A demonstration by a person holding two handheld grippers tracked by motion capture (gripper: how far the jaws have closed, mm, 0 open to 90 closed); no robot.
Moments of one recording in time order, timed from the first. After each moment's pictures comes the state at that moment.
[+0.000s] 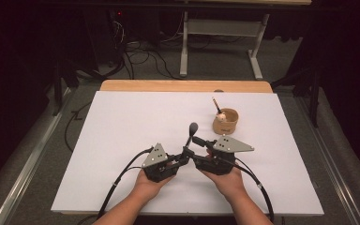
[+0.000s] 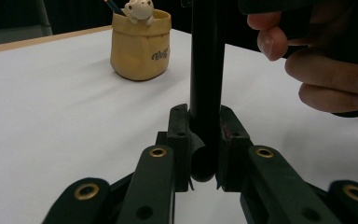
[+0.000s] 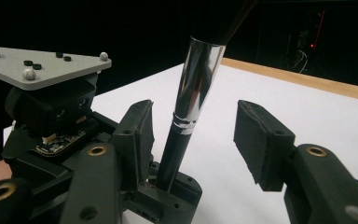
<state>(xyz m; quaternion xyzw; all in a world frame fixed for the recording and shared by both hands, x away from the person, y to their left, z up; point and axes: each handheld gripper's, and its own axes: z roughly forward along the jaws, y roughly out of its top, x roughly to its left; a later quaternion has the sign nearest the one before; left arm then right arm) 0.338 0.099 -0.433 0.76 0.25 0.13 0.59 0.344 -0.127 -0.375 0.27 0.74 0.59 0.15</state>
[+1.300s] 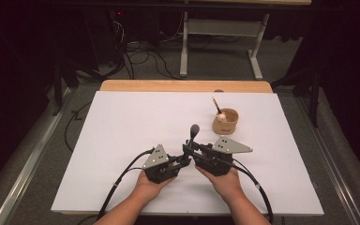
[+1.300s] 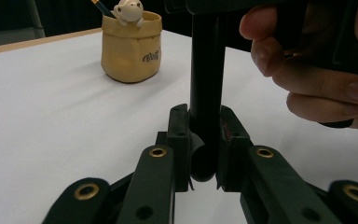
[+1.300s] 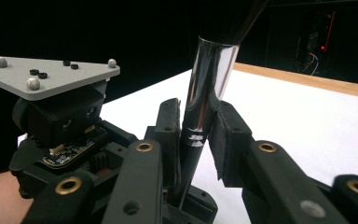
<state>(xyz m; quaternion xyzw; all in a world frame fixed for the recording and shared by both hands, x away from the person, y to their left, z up) 0.335 0.096 -0.433 0.76 0.24 0.13 0.59 0.343 -0.122 -0.380 0.27 0.73 0.61 0.13</state>
